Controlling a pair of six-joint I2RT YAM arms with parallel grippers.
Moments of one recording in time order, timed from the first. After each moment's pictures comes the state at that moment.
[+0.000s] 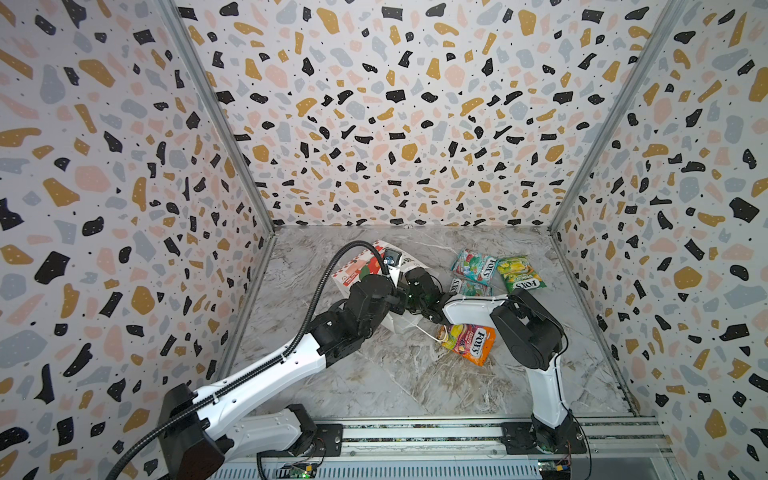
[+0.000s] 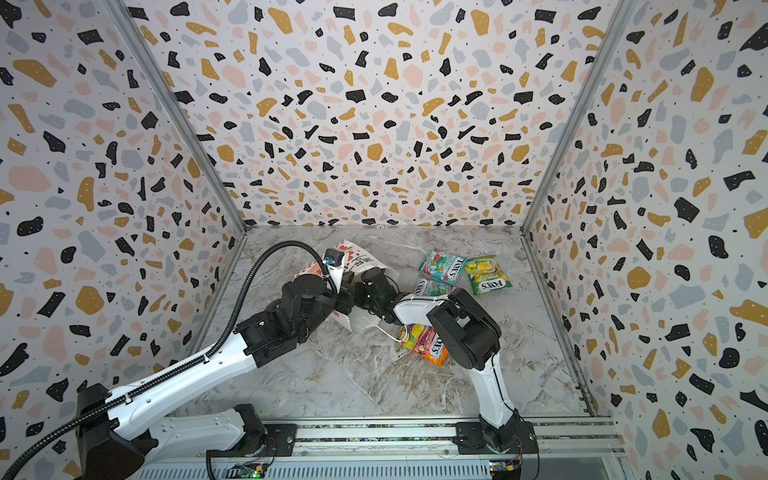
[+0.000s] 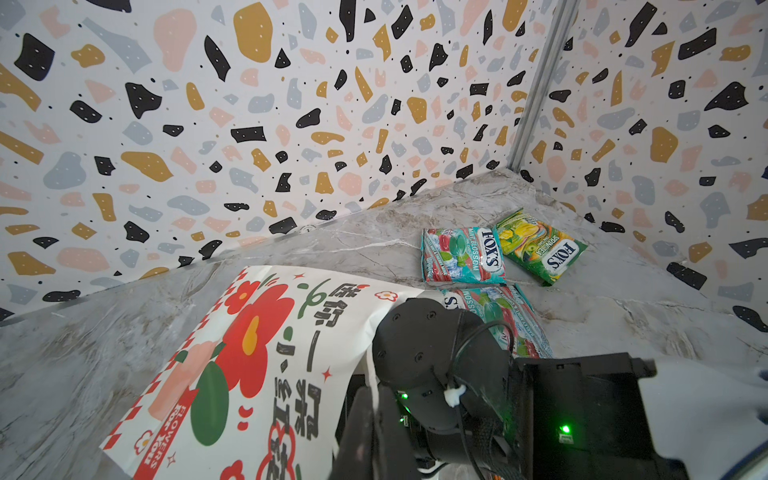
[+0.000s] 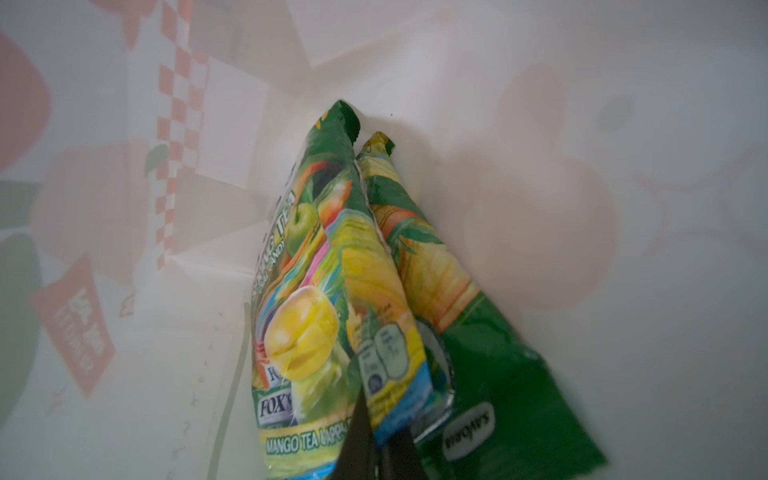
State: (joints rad) left arm -0.86 1.15 0.99 -0.16 -0.38 -0.15; right arm 0.78 2.07 1.26 0.26 -0.14 1.01
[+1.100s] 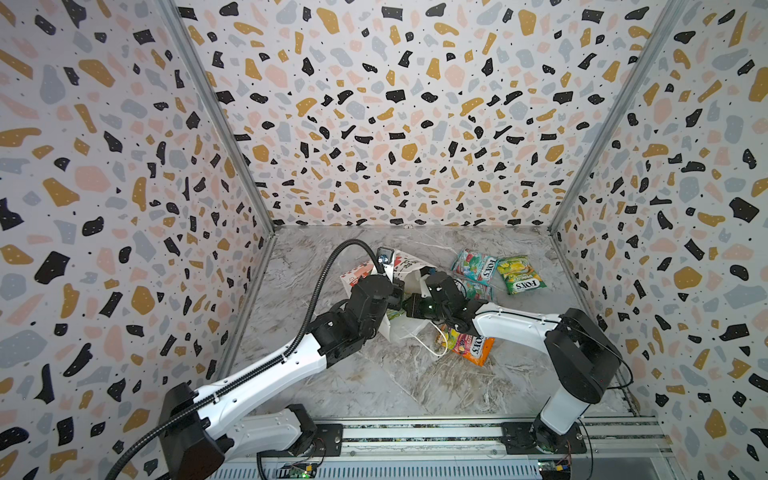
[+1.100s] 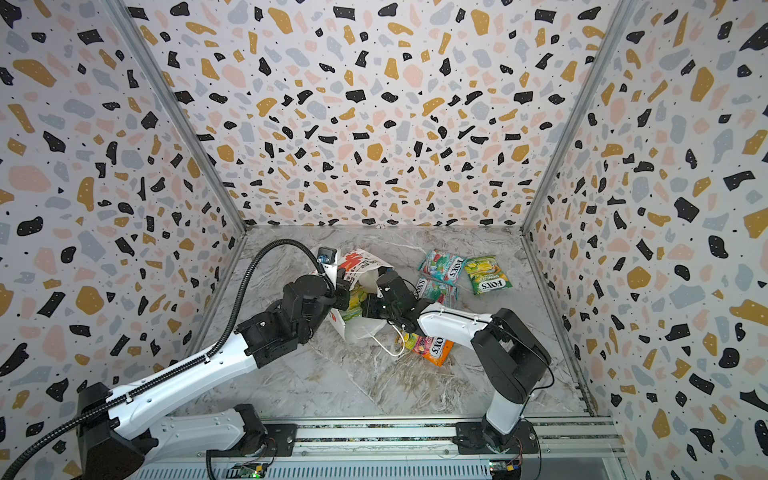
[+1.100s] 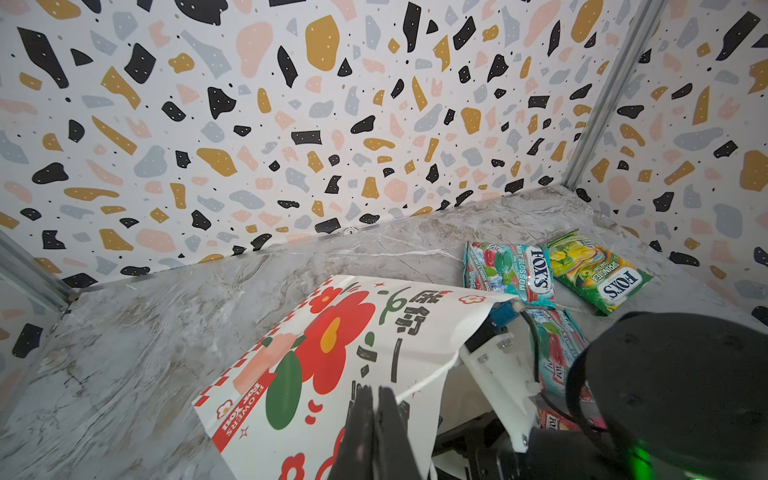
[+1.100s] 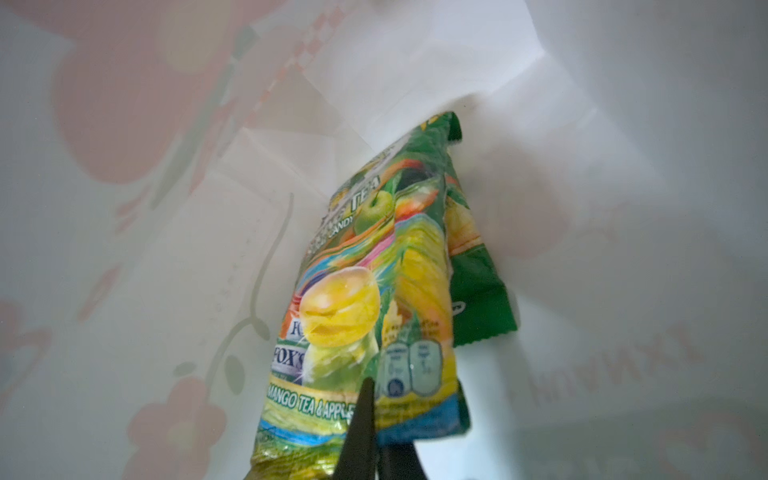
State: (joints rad) left arm -0.87 1.15 0.99 -0.16 -0.55 -0.17; right arm 0.79 1.68 1.02 0.07 -0.22 0.76
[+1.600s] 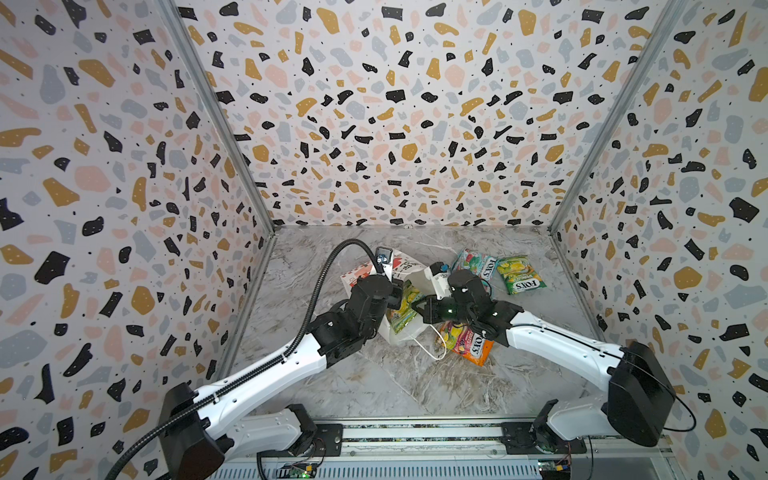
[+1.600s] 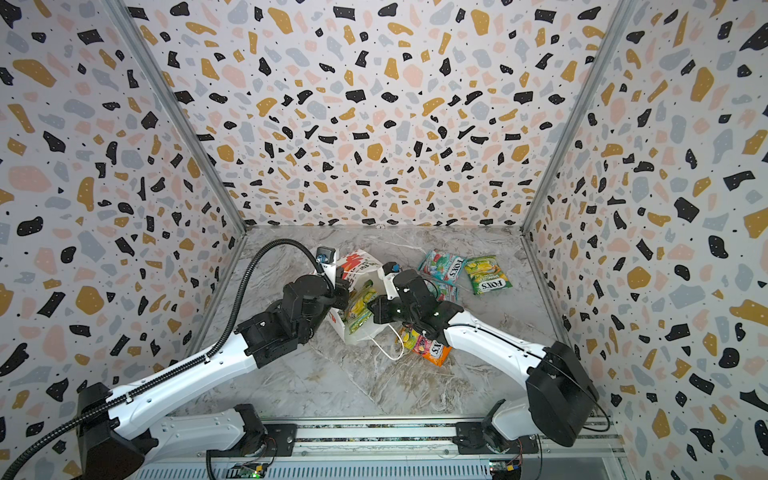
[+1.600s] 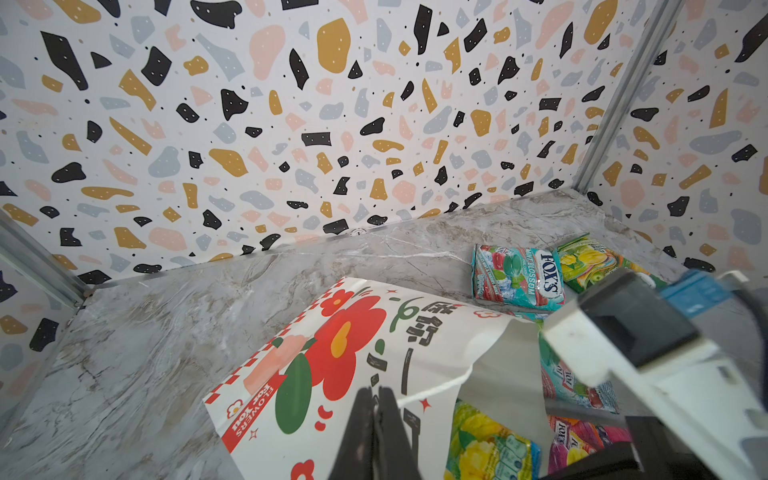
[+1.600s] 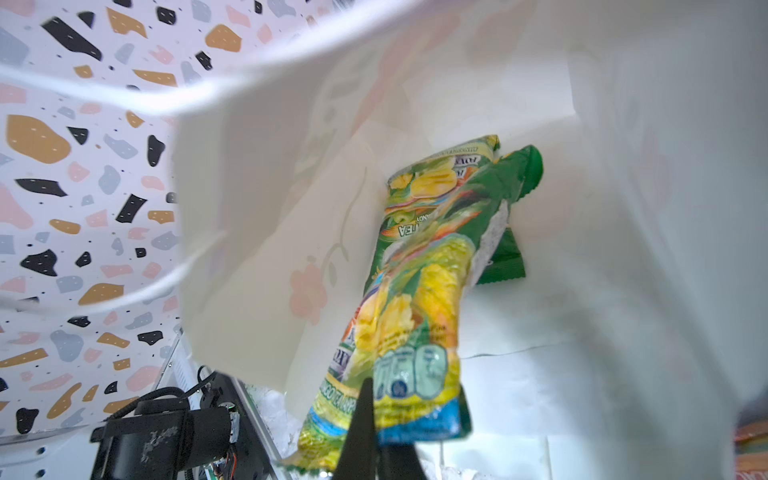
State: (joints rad) left arm -0.87 1.15 0.99 -0.16 -0.57 -0.17; right arm 0.79 1.36 0.96 -0.14 -0.27 0.56
